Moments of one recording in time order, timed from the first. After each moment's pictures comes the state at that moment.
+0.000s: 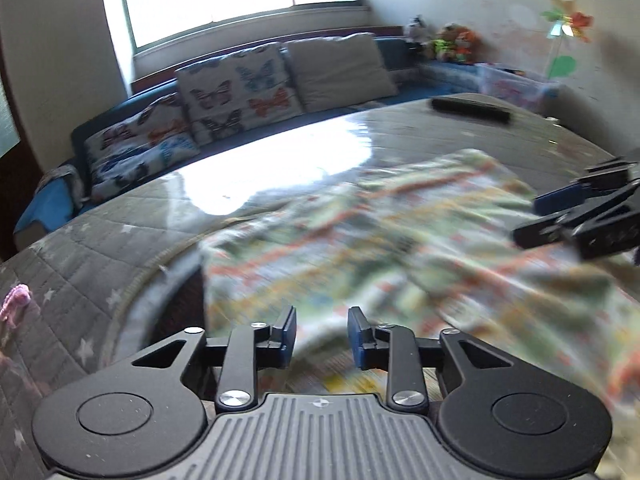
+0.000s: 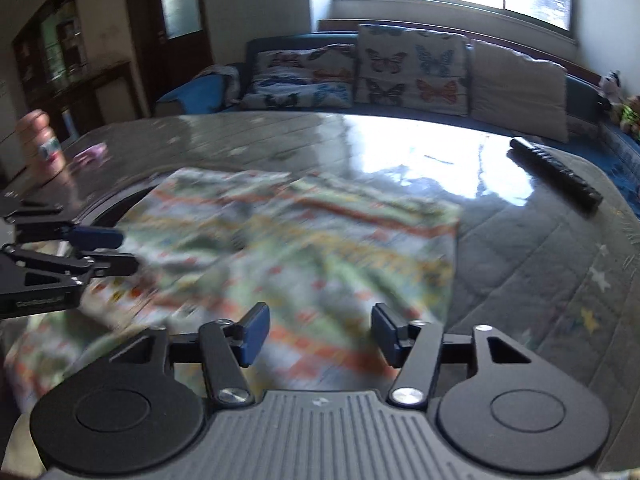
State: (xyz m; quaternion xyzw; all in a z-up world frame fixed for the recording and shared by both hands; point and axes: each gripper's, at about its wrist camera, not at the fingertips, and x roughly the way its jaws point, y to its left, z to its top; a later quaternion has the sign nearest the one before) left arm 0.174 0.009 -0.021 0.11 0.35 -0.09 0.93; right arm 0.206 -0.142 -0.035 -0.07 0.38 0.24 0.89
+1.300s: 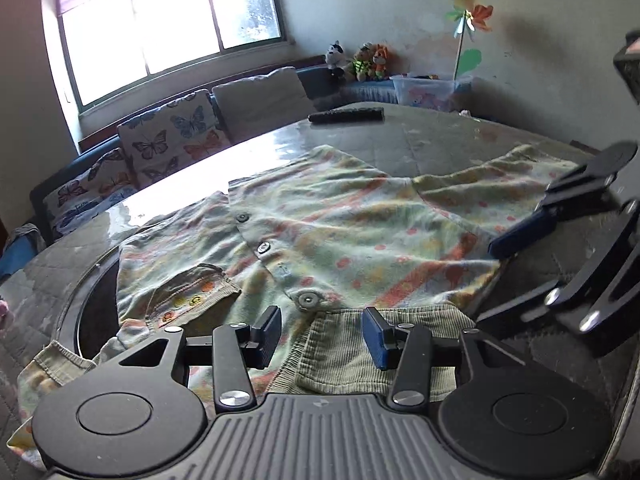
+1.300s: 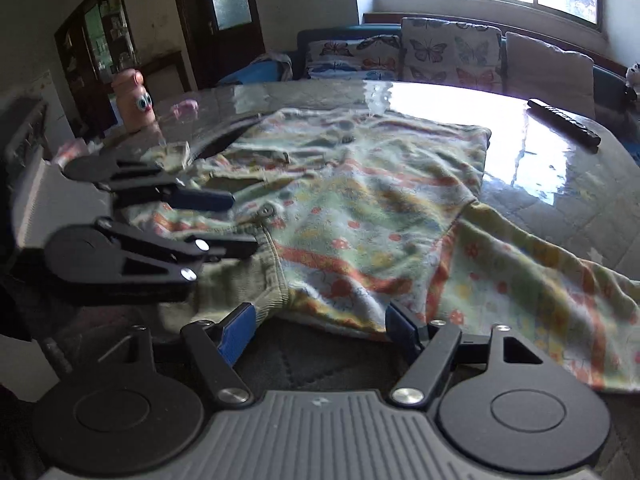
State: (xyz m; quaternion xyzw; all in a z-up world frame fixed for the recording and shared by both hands) left arm 0.066 -0.062 -0.033 0.15 0.30 -0.17 0.93; right arm 0.054 -0.179 -0.026 -0.04 0.38 0.30 0.87
